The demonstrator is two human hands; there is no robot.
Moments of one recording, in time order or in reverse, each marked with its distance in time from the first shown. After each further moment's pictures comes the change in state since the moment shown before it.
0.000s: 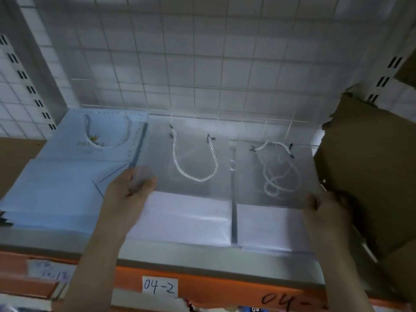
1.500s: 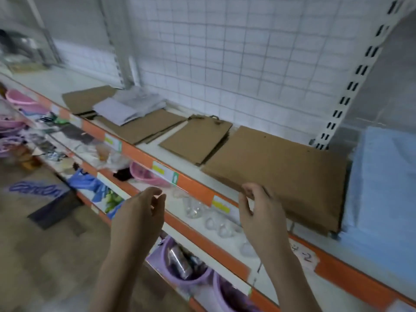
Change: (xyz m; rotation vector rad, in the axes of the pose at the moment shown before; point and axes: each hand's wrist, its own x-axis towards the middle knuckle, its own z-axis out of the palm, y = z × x) left_hand 0.051 -0.207 -0.534 0.829 0.388 -0.031; right_hand -0.420 -0.518 0.195 0.427 -0.407 -0.835
